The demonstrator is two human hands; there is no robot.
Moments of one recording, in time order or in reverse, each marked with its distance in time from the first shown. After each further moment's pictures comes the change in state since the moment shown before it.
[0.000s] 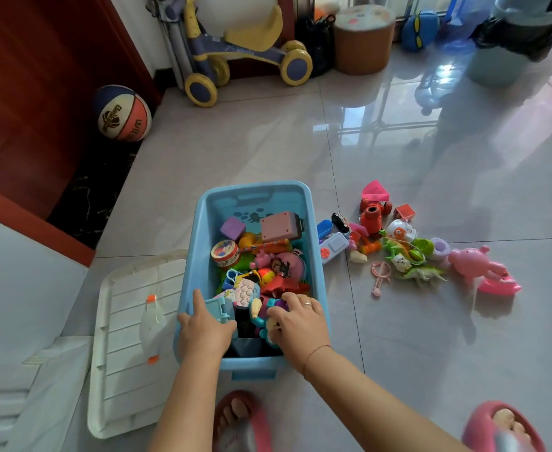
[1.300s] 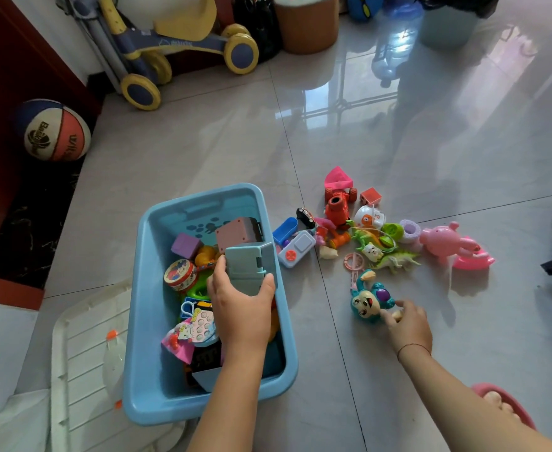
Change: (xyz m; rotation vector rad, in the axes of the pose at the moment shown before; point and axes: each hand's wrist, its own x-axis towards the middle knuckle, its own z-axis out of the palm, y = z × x) left_hand -0.046 0.132 0.036 -0.583 0.178 0.394; right_hand -0.034 0.235 0.038 0.507 0.121 1.034
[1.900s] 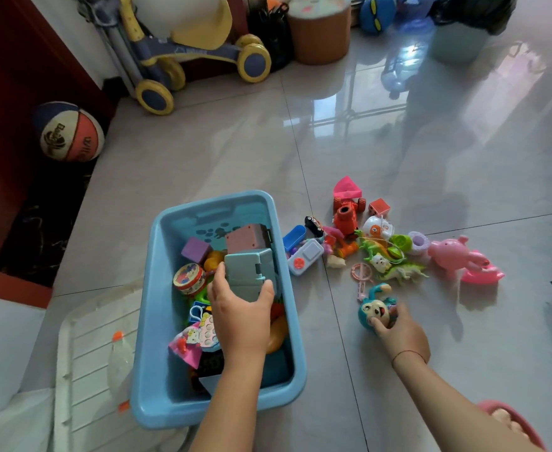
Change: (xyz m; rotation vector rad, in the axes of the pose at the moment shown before) left_hand 0.007 -0.005 -0.012 -0.023 0.017 -0.013; right_hand -0.012 -0.024 0.004 -0.142 -0.035 -0.041
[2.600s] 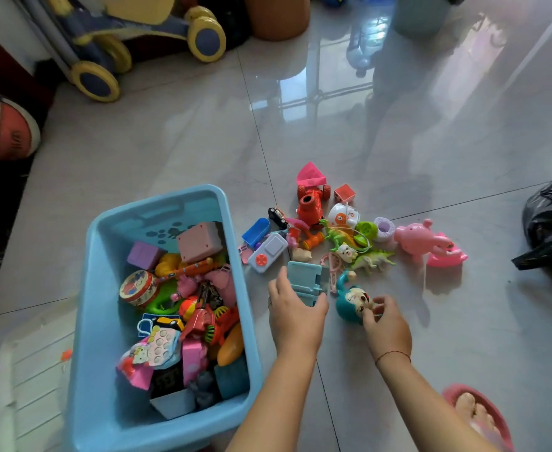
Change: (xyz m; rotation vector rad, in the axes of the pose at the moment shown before) left_hand -0.043 -0.003 0.142 0.199 -0.356 0.019; right_hand 0.019 0.027 -0.008 0.263 0.110 0.016
